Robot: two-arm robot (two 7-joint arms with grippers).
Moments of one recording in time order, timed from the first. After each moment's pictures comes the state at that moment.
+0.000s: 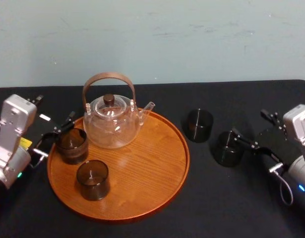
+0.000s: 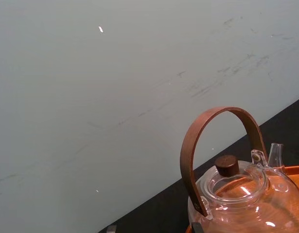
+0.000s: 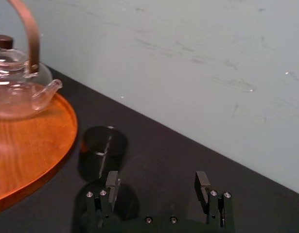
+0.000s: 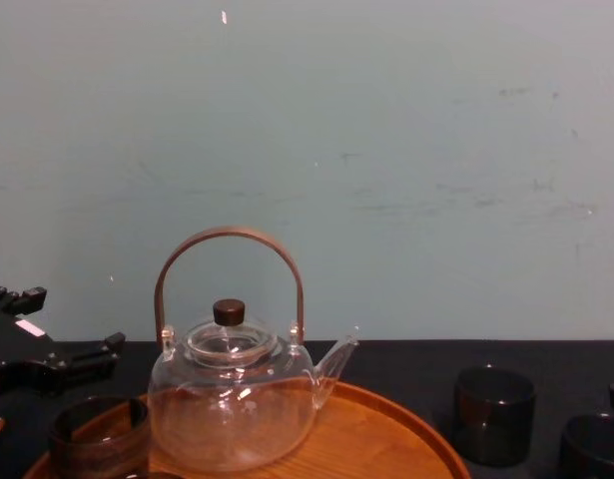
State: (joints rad) left arm -0.20 0.60 0.45 -1.41 -0.25 -0.12 0.03; right arm 0.08 0.64 -0.40 -1.52 0.29 -0.10 0.06
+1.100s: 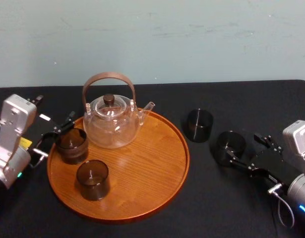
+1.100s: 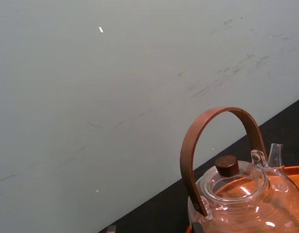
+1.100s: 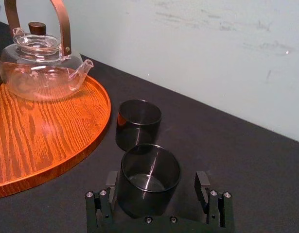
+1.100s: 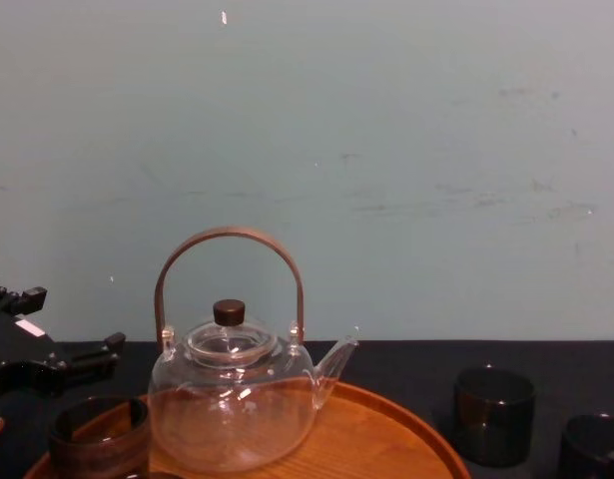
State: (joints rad) left arm -0.20 0.60 0.45 -1.41 -0.25 -0.12 0.03; right arm -0.06 0.63 -0.32 -1.62 0.33 0.00 0.15
